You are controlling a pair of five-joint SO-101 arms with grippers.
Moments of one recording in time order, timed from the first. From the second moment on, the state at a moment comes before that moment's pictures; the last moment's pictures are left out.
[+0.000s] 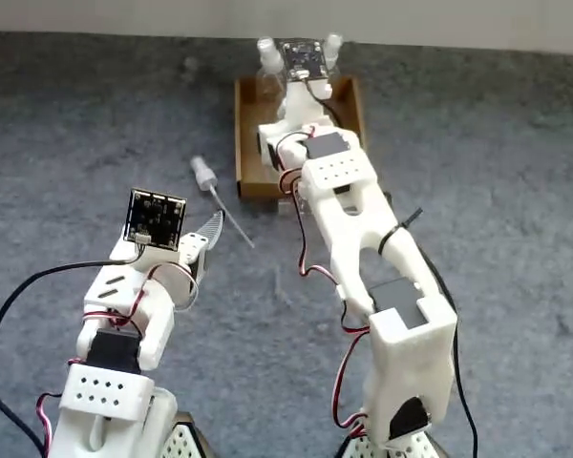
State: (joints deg) left arm 2.2 -74.1 77.4 29.0 -1.7; right arm -23.8 22.2 -11.4 41.1 -6.7
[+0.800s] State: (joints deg) left arm 2.2 -74.1 77.5 29.0 -1.7; right arm -23.8 22.3 -11.4 41.1 -6.7
